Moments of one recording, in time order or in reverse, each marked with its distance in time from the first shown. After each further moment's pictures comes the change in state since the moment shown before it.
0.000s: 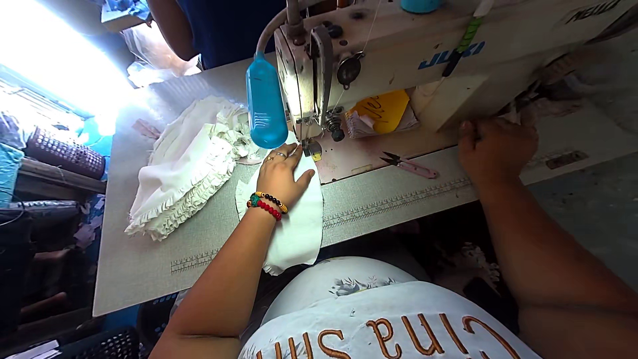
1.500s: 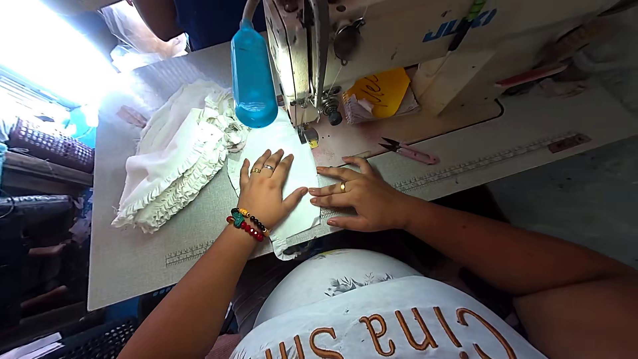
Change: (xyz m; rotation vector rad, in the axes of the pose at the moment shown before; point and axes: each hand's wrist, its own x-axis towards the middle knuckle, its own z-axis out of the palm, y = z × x) left_hand -0.056 -0.004 -0.003 0.170 -0.008 0.061; right_hand -0.085 -0.158 -0.008 0.629 -0.446 -1.045
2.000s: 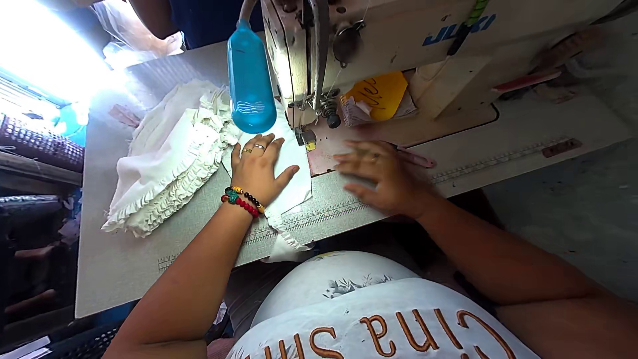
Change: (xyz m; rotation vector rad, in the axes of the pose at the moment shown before) left_hand 0.040 -0.020 -0.005 0.000 -0.003 -0.044; right_hand -0.014 0.027 -0.021 -0.020 0.262 0.178
